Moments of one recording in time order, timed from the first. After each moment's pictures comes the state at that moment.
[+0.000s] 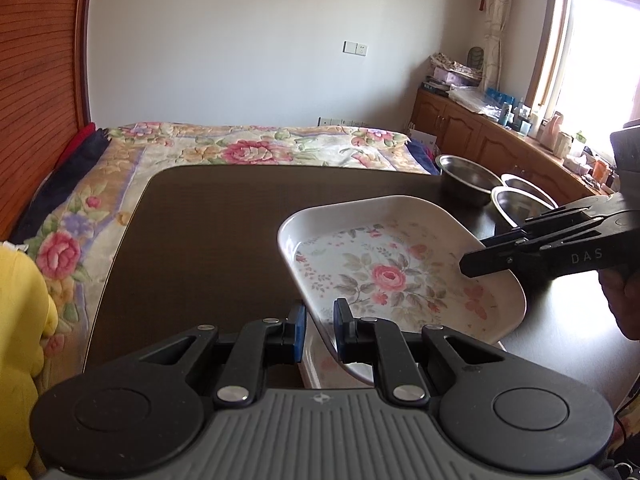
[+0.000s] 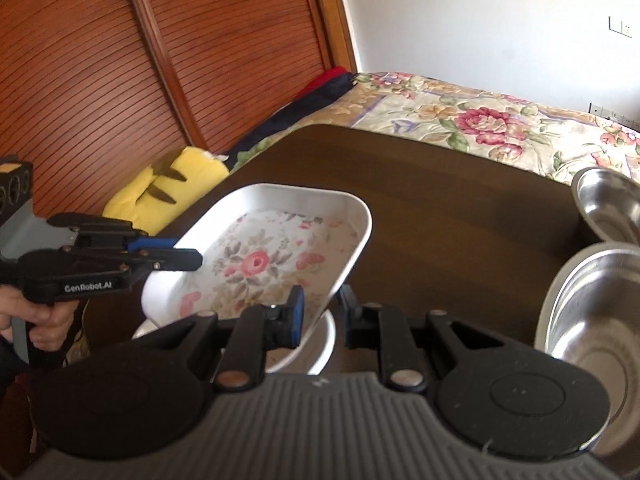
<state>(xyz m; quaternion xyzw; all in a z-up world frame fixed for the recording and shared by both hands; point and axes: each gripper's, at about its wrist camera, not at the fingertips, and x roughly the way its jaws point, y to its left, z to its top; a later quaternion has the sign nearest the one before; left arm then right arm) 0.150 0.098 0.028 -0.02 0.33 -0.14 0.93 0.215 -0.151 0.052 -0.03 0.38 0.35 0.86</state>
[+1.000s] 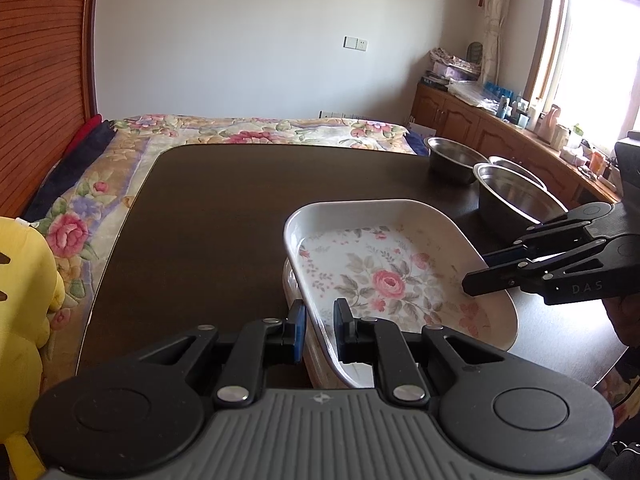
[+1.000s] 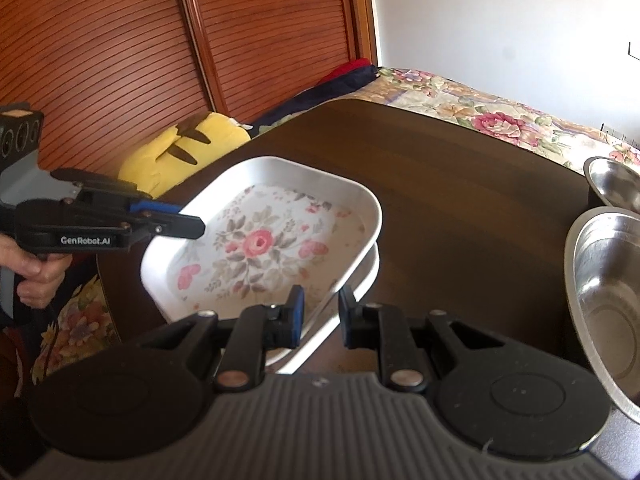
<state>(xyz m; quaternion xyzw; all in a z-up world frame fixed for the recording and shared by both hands) 0.110 0.100 0.019 -0.02 0.33 -0.14 0.93 0.177 -0.152 0.044 -0.08 0.37 0.37 0.85</state>
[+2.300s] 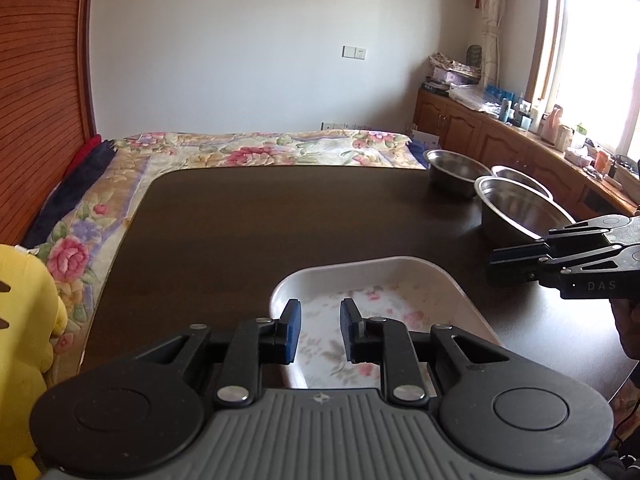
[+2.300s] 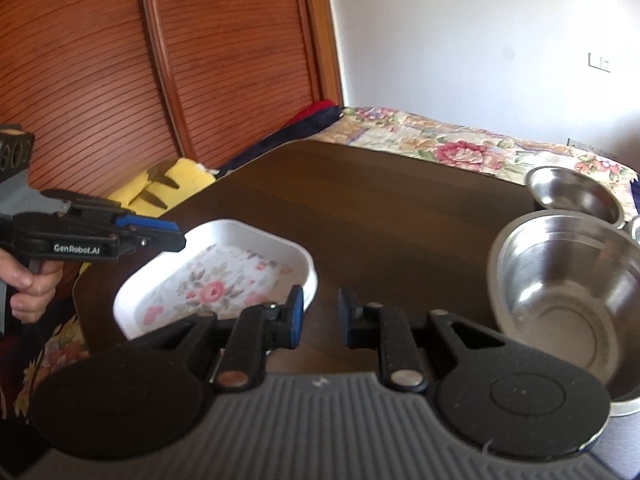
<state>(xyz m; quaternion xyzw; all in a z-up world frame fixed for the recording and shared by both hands) 0.129 0.082 0.031 0.00 0.31 -0.14 0.94 0.180 -0.188 0.049 -0.03 0.31 0.33 0.89</state>
